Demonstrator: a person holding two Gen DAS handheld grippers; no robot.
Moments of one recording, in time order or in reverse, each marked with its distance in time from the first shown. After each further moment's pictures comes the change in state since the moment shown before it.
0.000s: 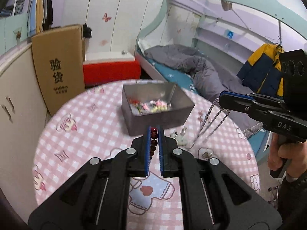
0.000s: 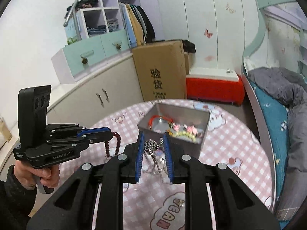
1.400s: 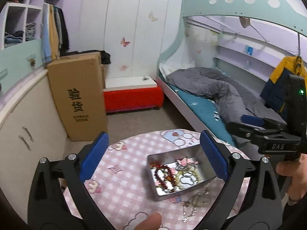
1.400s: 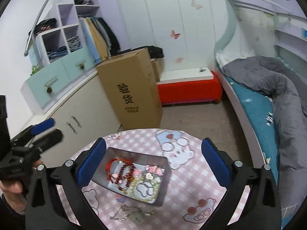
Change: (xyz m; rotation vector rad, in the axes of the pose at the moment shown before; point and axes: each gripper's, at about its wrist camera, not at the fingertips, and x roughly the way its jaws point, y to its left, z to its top) left arm 0.024 0.011 0.106 0.009 -0.148 0.199; right arm 0.039 -0.085 0.058 0.199 -0.043 -0.174
